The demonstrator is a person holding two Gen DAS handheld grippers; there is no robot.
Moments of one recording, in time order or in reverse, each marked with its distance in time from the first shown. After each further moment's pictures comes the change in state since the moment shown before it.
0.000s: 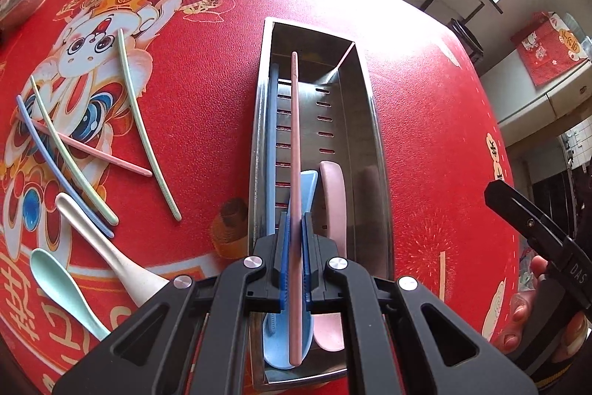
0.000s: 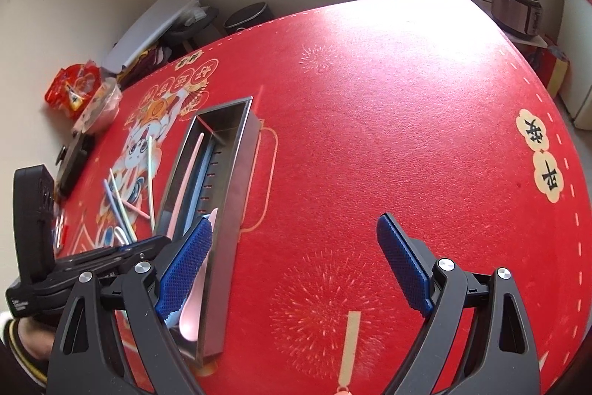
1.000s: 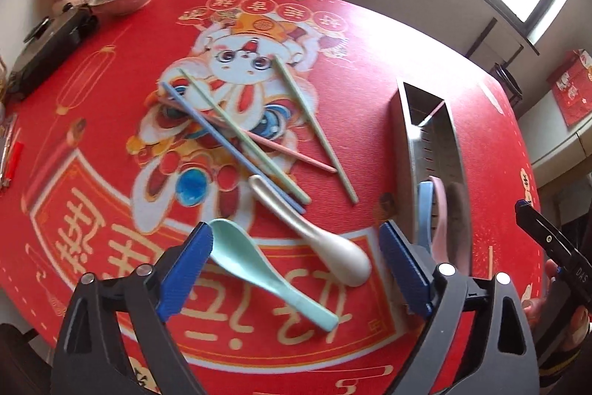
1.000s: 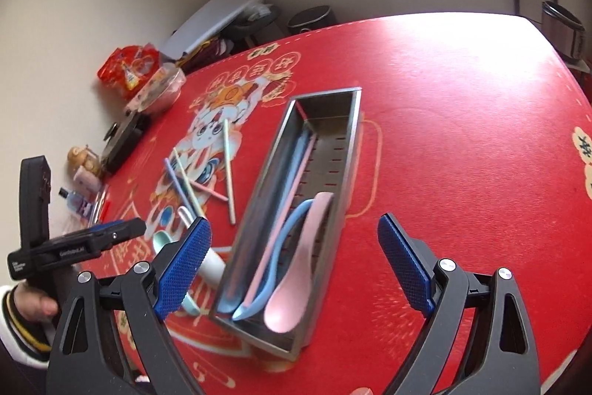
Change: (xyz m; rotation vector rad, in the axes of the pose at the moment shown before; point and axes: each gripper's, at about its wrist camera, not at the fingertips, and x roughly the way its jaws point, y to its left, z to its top) left arm -0.106 0.114 -0.036 -0.117 -0.138 0.182; right arm -0.006 0.079 -0.026 -0.127 -0.012 0.188
